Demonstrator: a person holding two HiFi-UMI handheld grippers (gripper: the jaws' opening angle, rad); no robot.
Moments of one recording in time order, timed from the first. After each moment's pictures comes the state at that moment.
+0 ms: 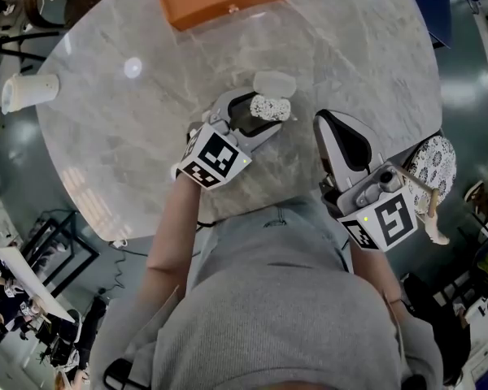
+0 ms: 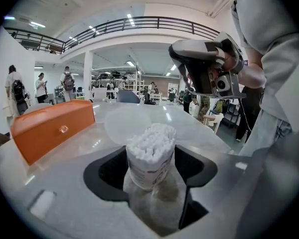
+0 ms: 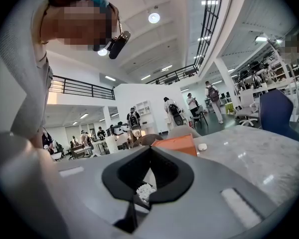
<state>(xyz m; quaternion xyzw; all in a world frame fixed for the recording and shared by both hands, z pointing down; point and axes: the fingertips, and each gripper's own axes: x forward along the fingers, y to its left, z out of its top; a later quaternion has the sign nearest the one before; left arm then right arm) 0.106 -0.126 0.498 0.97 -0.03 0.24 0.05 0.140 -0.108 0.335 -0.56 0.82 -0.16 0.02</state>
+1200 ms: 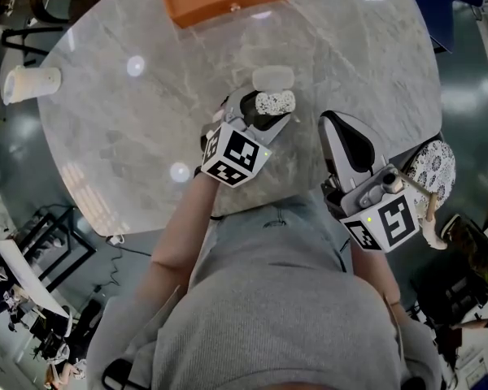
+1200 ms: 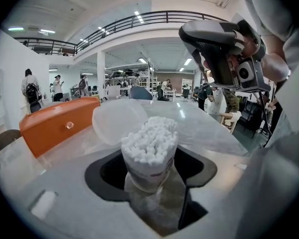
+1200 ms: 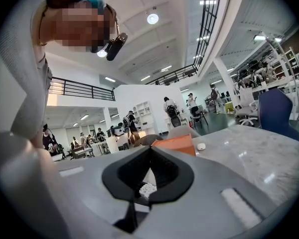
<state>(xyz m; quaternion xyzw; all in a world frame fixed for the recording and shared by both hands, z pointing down) 0.127 -0.130 0.513 0.95 -0.12 0.27 0.05 0.152 -0.100 0.332 -0.55 0.82 -0.17 0.02</state>
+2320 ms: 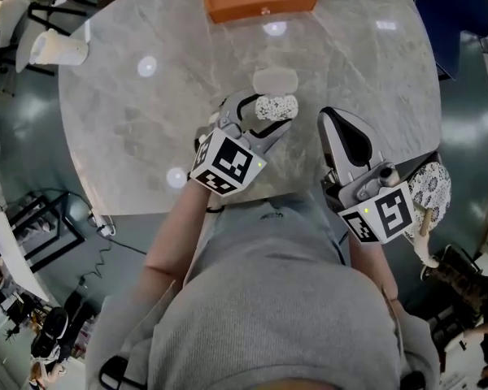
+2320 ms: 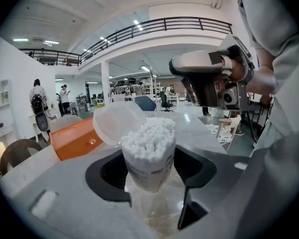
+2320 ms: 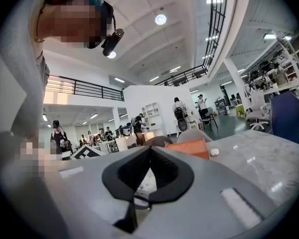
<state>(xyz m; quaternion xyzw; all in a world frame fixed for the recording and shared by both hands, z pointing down) 0.083 -0.123 0.443 0.96 -0.15 0.24 0.02 0.118 -0.098 0.312 -0.52 0.85 -0.14 0.02</state>
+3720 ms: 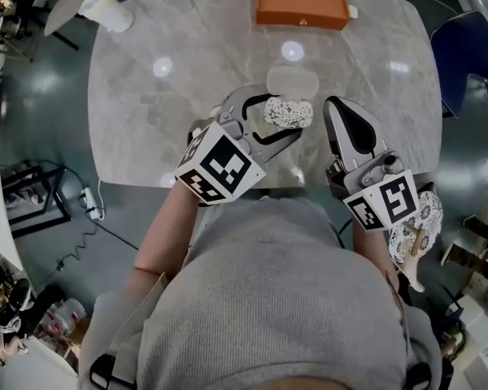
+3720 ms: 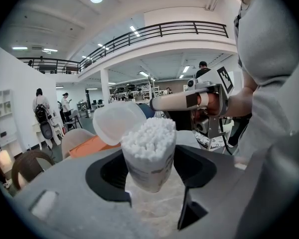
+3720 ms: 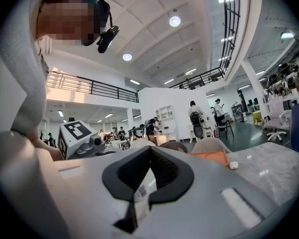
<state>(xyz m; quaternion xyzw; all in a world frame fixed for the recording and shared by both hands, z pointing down) 0.034 -0.088 0.340 0.96 -0.15 0.22 0.00 0.068 -0.093 0.270 -0.45 0.89 -0.09 0.02</state>
